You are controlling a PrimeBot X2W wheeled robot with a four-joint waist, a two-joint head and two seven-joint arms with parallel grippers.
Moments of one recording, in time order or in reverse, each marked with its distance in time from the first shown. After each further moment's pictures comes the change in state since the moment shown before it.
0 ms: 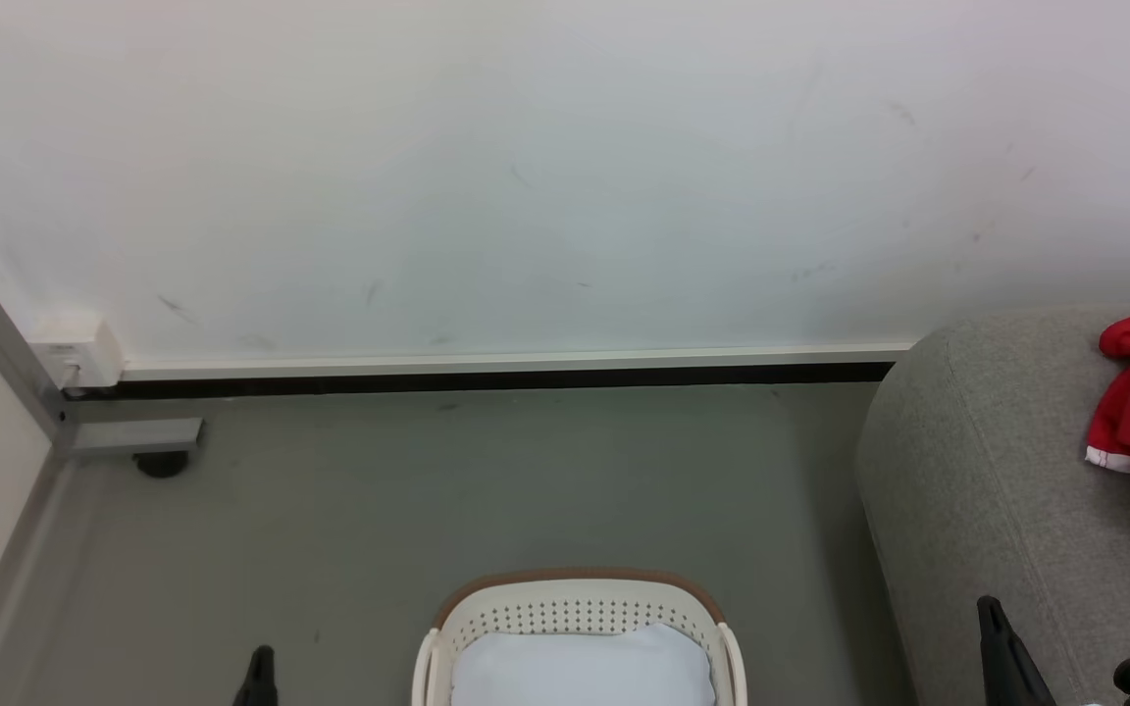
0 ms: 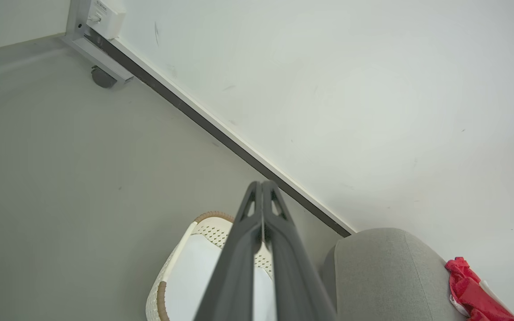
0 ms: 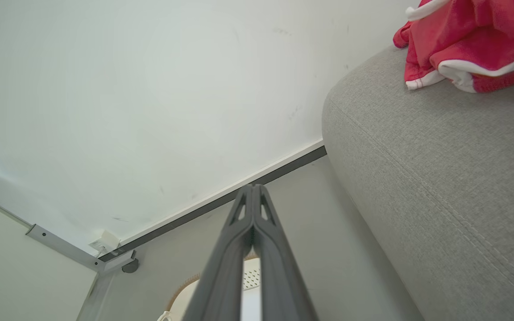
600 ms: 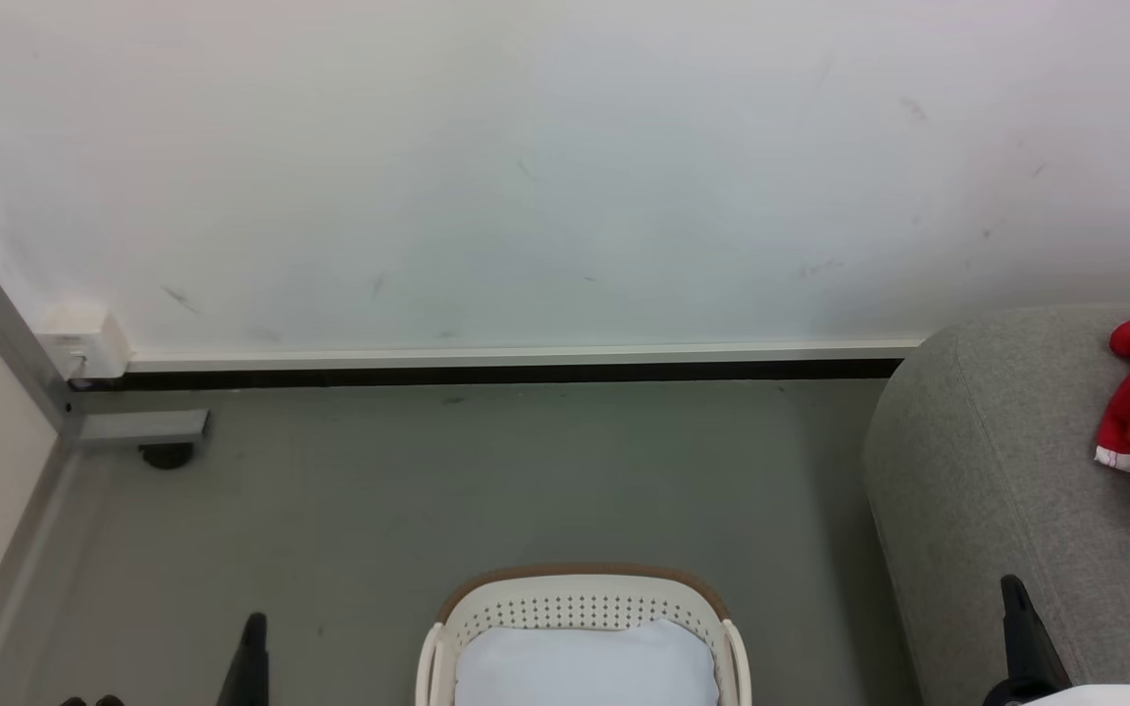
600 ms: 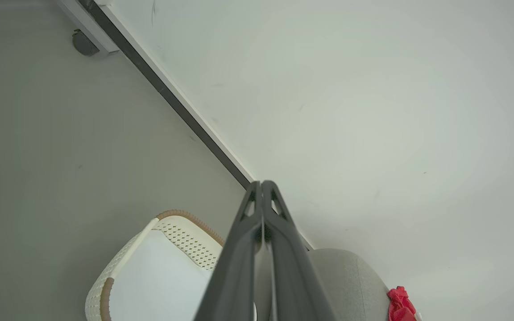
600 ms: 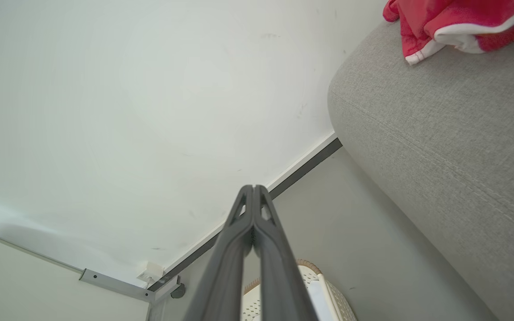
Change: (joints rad) left arm -0.043 -0.006 0.035 -0.024 -0.218 -0.002 0.062; right arm -0.031 -0.004 -0.030 -0.023 0.250 0.000 0.060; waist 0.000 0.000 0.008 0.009
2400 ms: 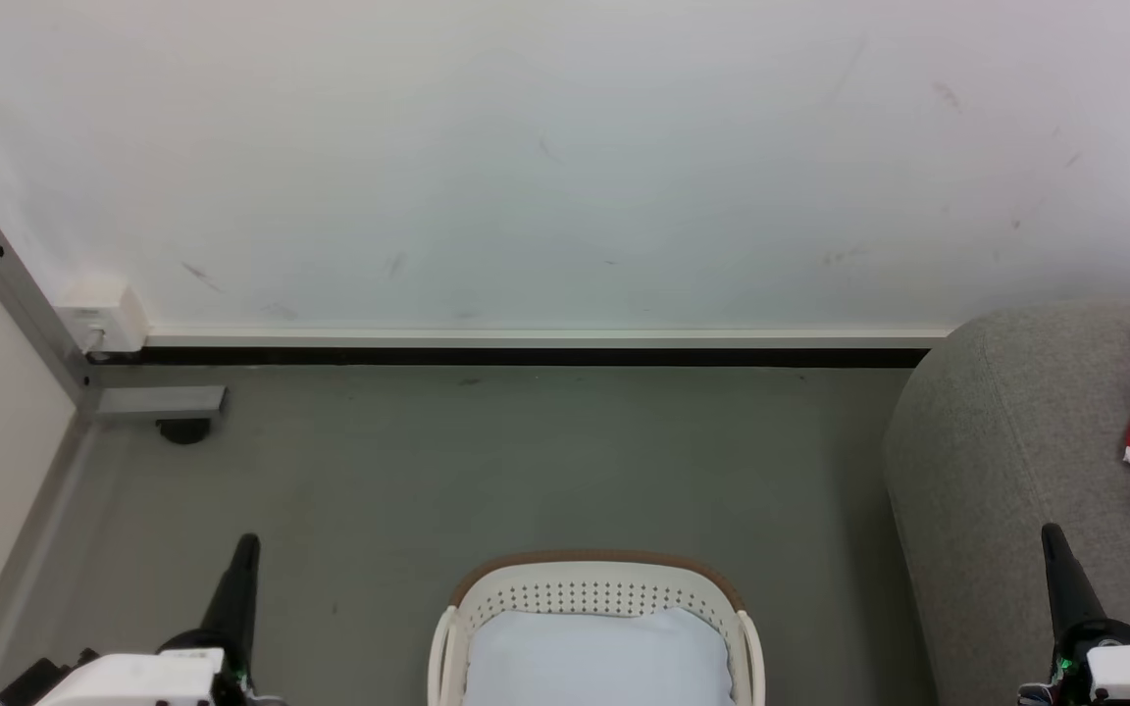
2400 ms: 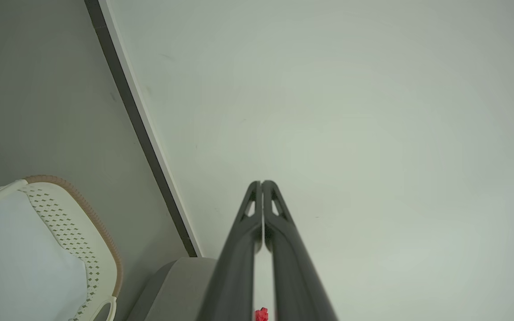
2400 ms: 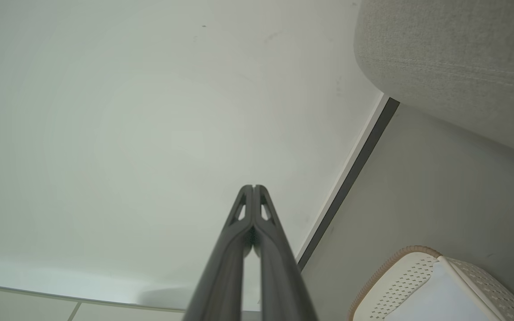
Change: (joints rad) left arm -0.099 -0.016 0.076 -0.043 -0.483 -0.012 0.135; right arm -0.054 -0.034 -0.038 -0.051 0.568 0.000 0.105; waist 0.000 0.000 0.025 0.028
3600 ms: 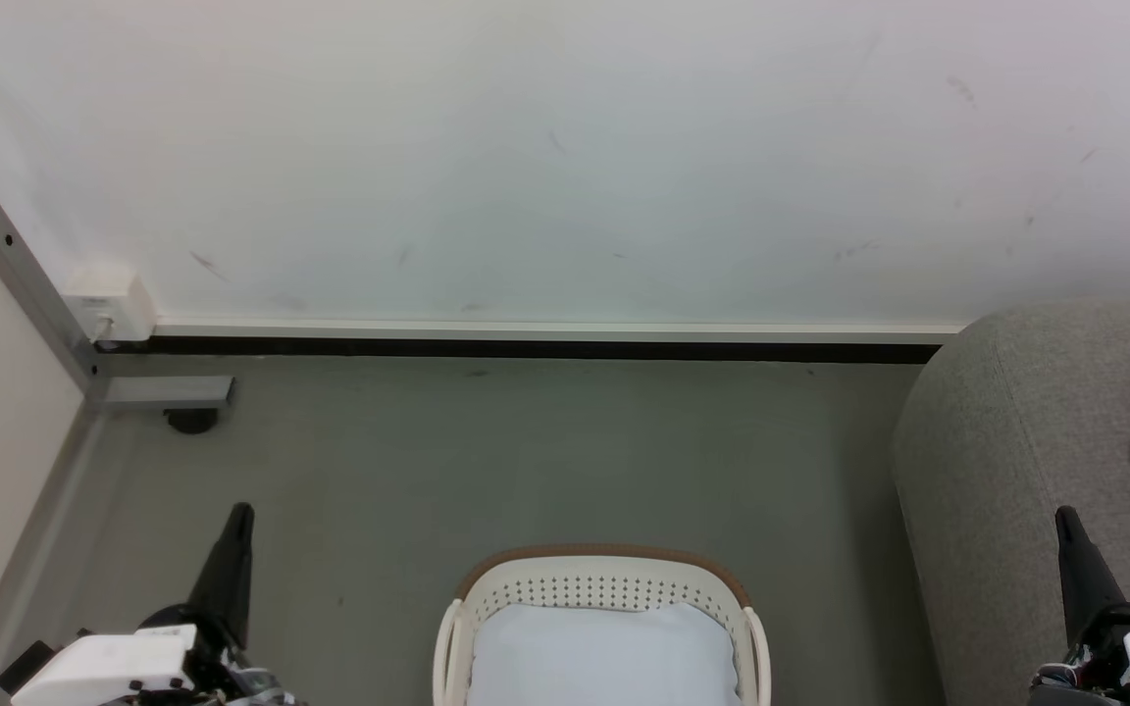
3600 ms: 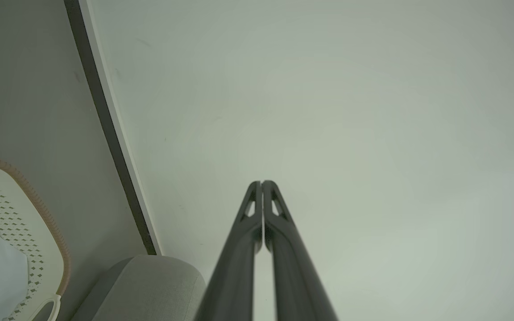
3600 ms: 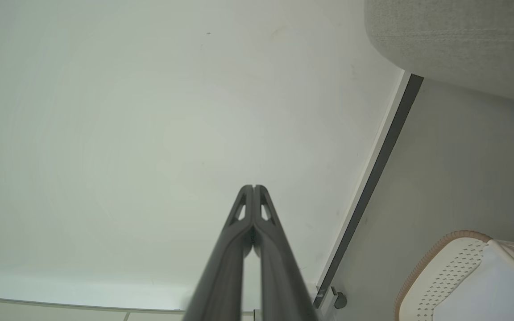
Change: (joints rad) left arm -0.035 -0.004 0.026 -0.016 -0.149 -0.006 0.044; right arm -0.014 -0.042 0.024 -0.023 0.217 0.000 0.007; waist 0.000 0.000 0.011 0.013
